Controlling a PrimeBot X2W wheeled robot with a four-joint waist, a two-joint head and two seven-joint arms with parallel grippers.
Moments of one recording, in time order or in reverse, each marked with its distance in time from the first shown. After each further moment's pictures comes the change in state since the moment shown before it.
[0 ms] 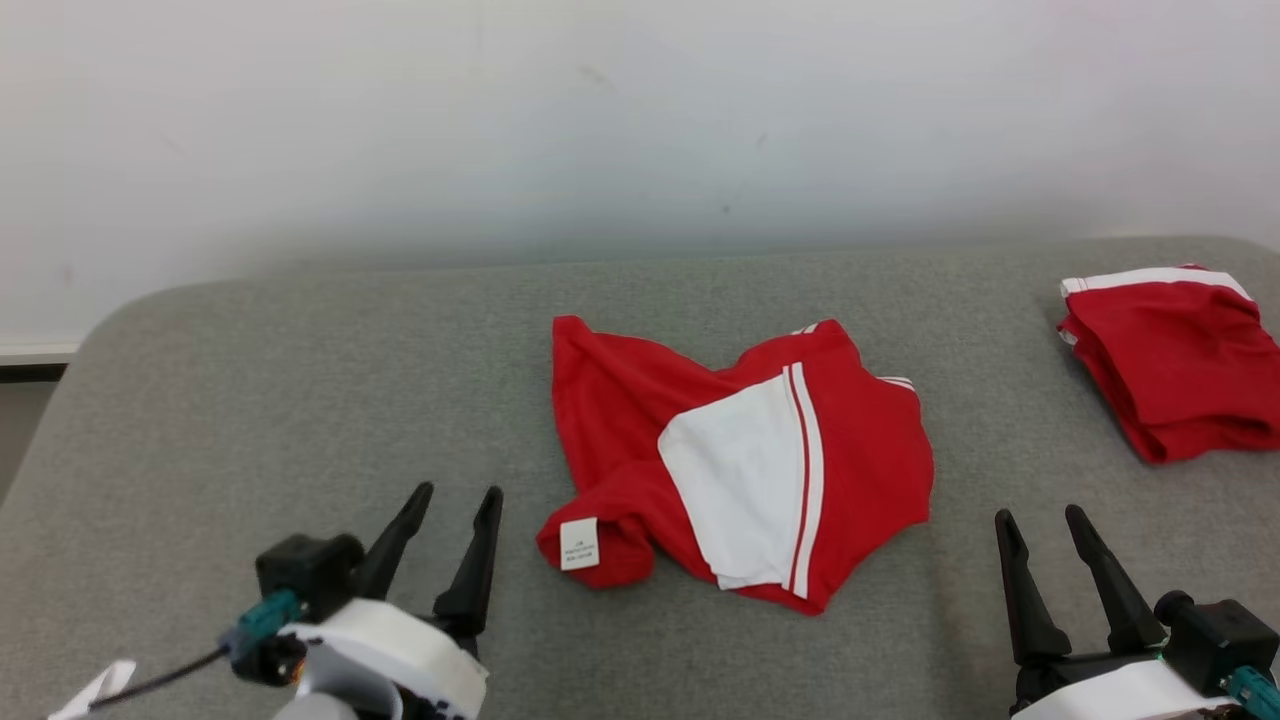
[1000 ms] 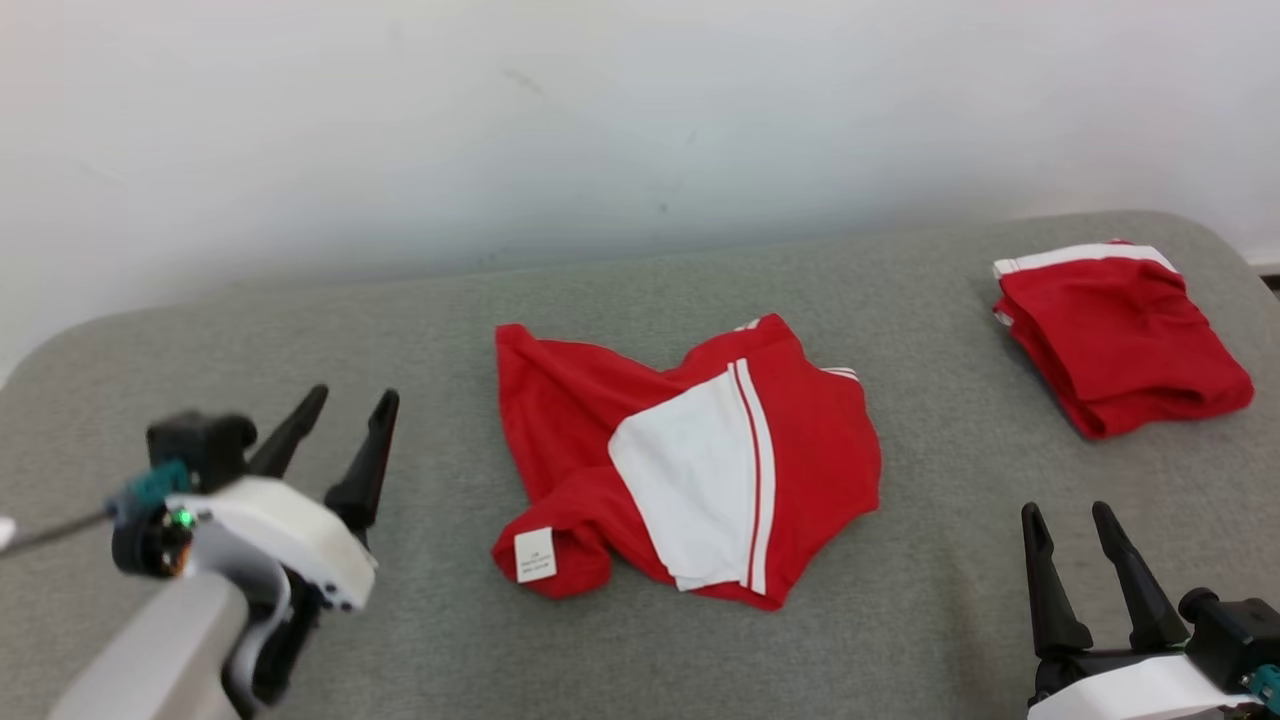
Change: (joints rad) left arm -0.335 0.216 -0.202 0.256 -0.239 -0.003 -0.009; right arm -0.016 0.011 -0.054 0.020 -0.007 0.000 -0.001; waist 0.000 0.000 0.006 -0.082
